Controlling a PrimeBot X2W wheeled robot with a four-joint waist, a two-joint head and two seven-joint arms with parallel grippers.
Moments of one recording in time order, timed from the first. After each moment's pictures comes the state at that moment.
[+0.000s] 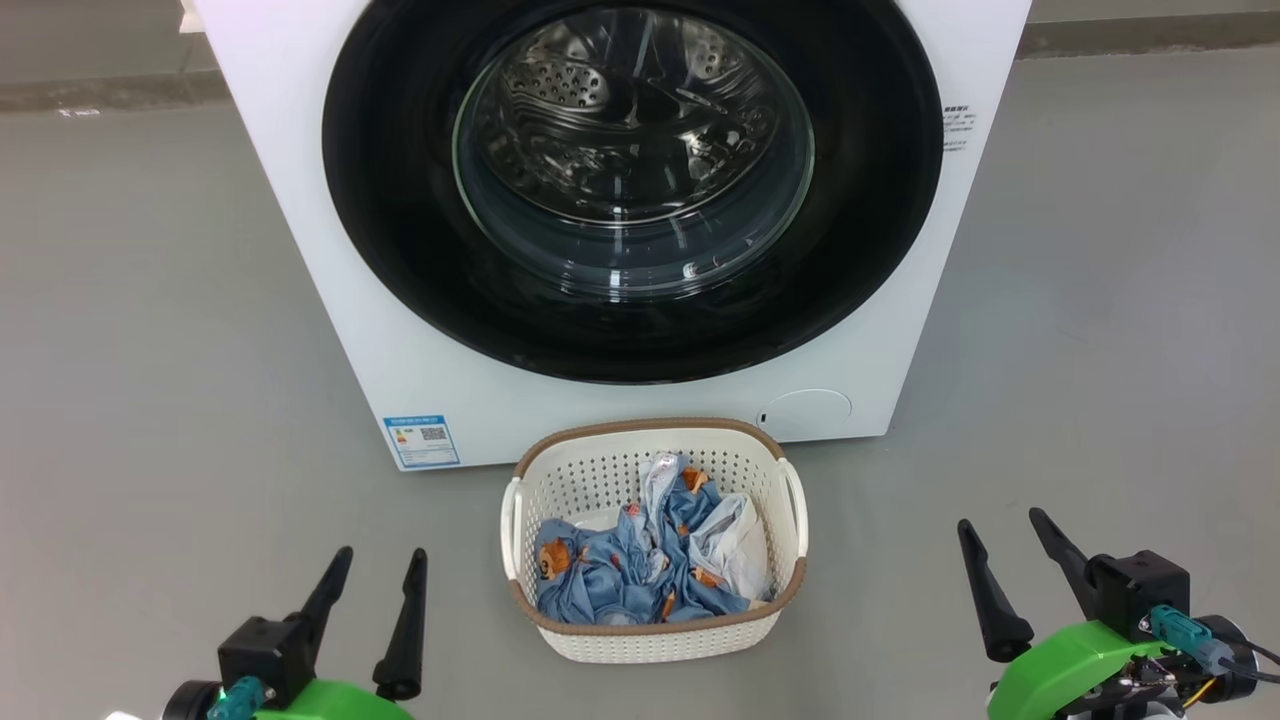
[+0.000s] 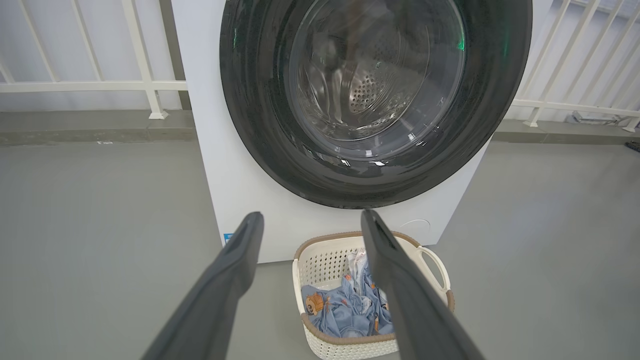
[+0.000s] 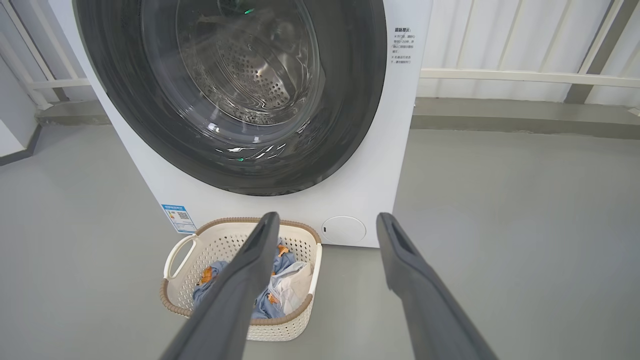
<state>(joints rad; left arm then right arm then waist) -0.11 0.09 -0.21 0.34 -0.28 -0.08 -0.20 -0.06 -0.06 -0.08 0.22 0.09 0.13 -0.09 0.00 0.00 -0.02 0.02</state>
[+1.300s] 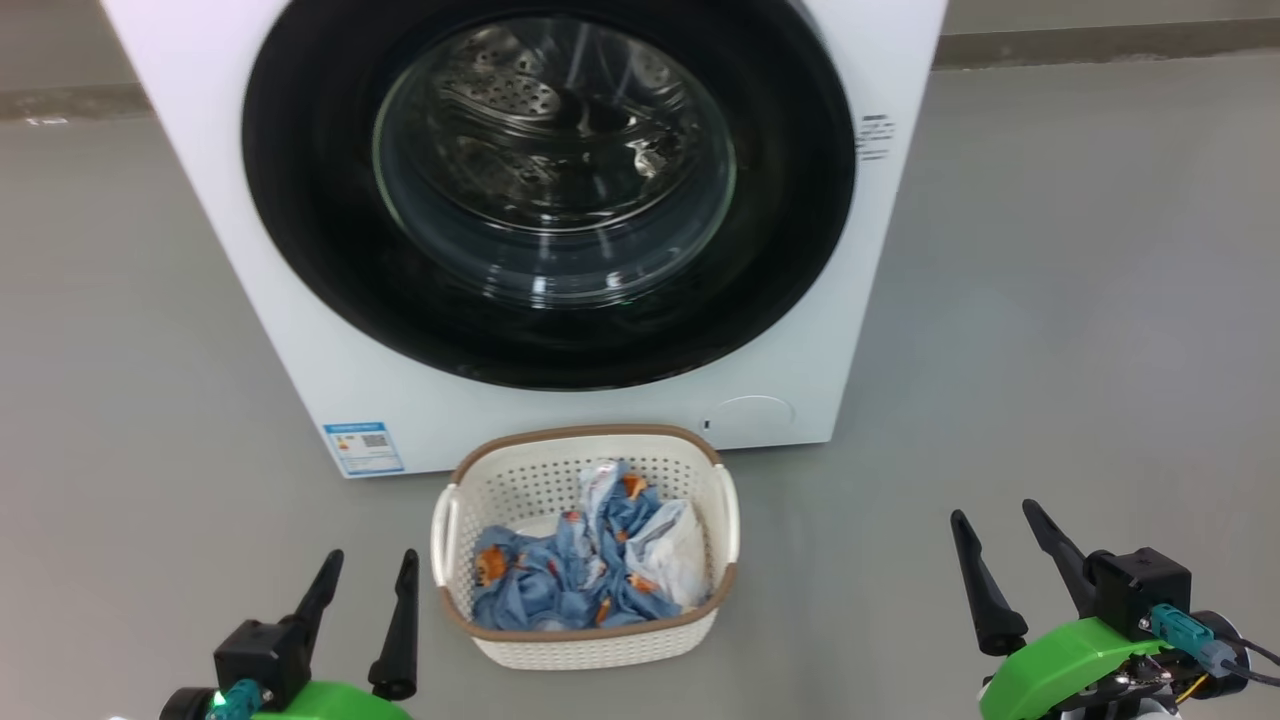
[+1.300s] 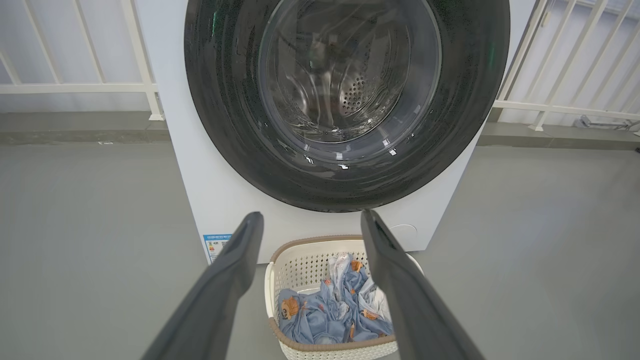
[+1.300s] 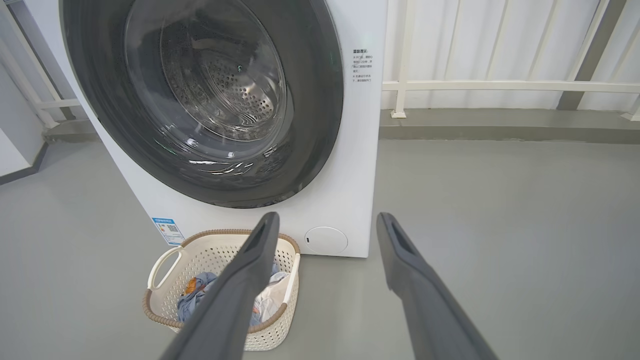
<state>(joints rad) -0.11 0.10 -0.22 0.35 -0.30 -0.04 -0.21 -0.06 -0.05 -0.08 0.19 0.11 0.13 -0.10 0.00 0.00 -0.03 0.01</state>
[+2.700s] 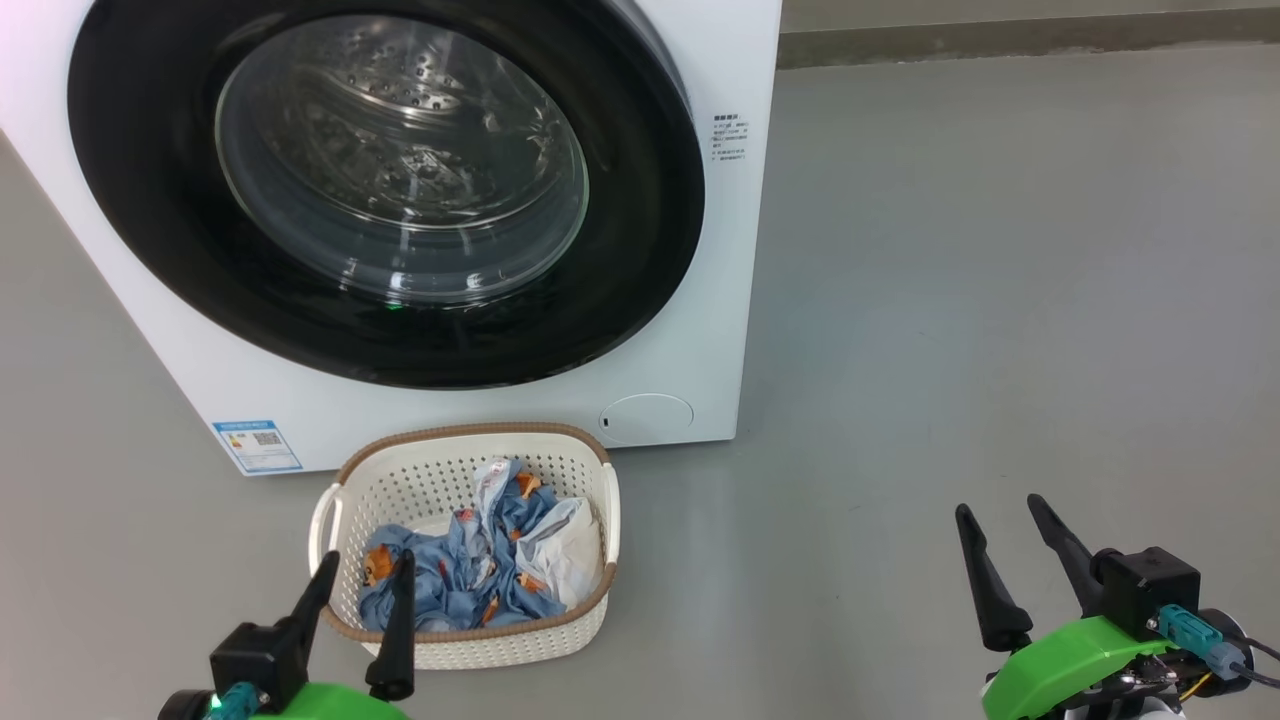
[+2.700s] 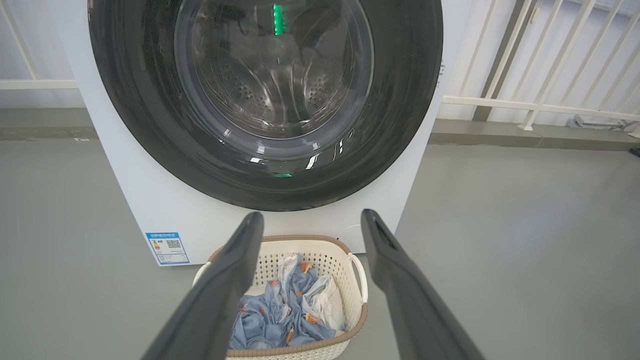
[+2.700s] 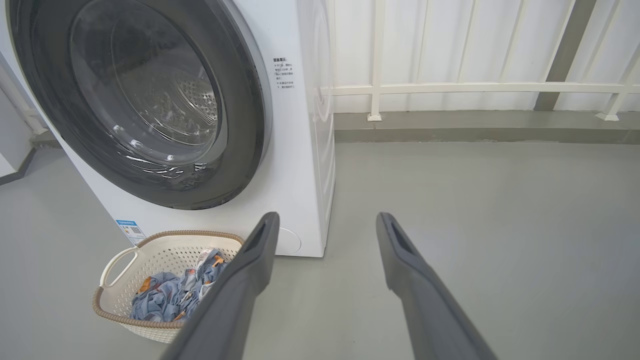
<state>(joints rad) -0.11 0.12 -0.25 0.35 -0.33 -0.02 -0.23 -0.06 -0.05 -0.08 0.18 0.12 0.13 -0.11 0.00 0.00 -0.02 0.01</state>
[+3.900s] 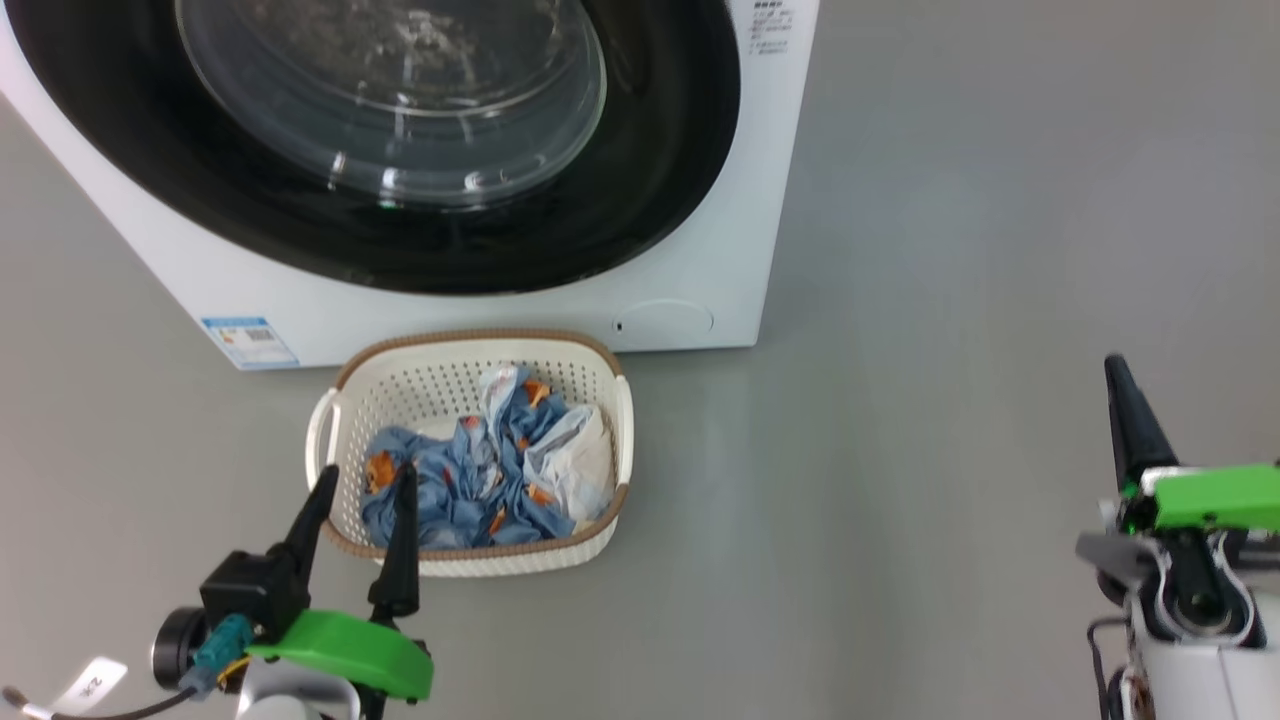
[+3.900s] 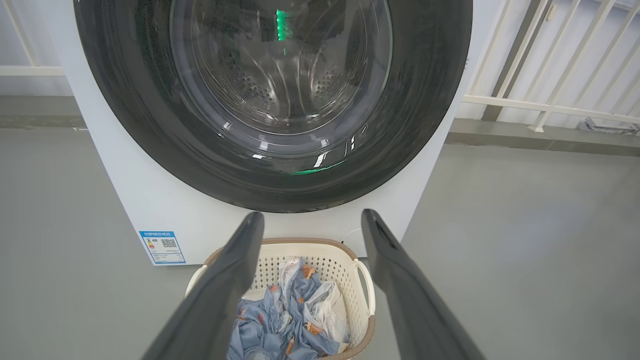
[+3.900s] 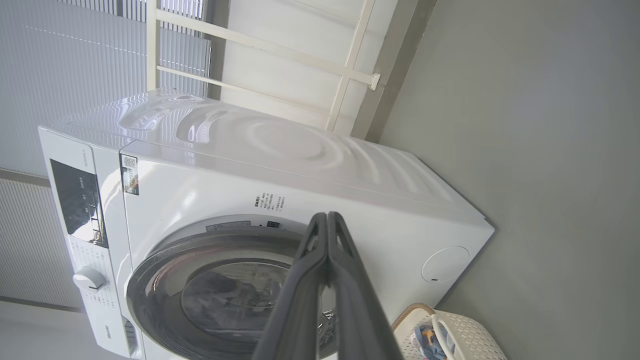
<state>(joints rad) -0.21 0.11 -0.25 0.33 -0.34 -0.01 -0.25 -0.36 -0.05 -0.30 0.38 1.27 0.13 0.13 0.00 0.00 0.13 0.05</state>
